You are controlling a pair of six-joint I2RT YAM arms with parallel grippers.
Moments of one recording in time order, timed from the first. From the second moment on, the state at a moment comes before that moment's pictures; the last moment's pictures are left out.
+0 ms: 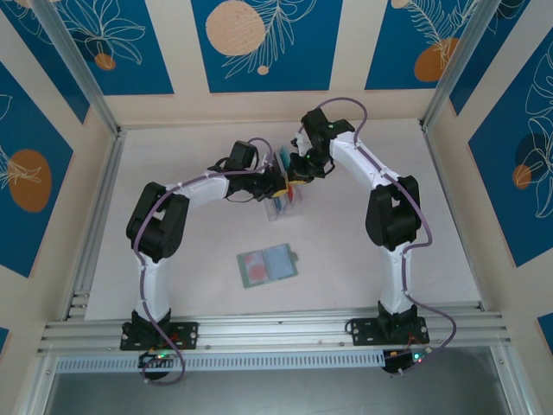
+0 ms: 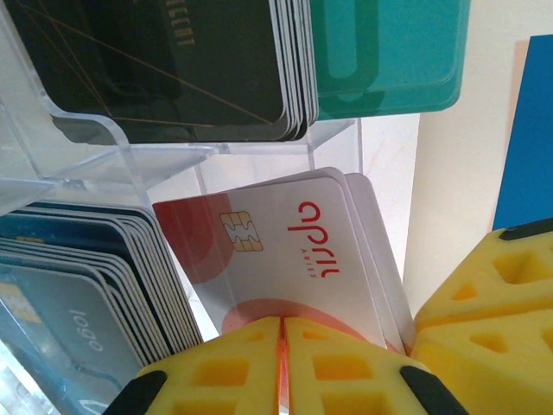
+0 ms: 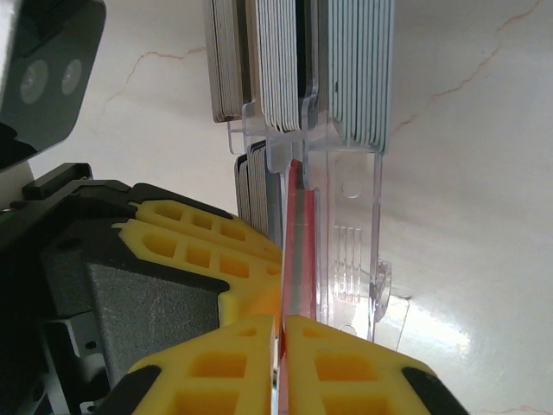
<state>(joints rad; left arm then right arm) -0.50 2.06 1.43 -0.15 0.72 -0.87 0.40 2.10 1.93 -1.11 -0.42 0.30</state>
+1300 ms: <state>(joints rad) -0.50 2.06 1.43 -0.15 0.72 -0.86 0.39 2.08 1.93 -1.11 -0.41 0.30</state>
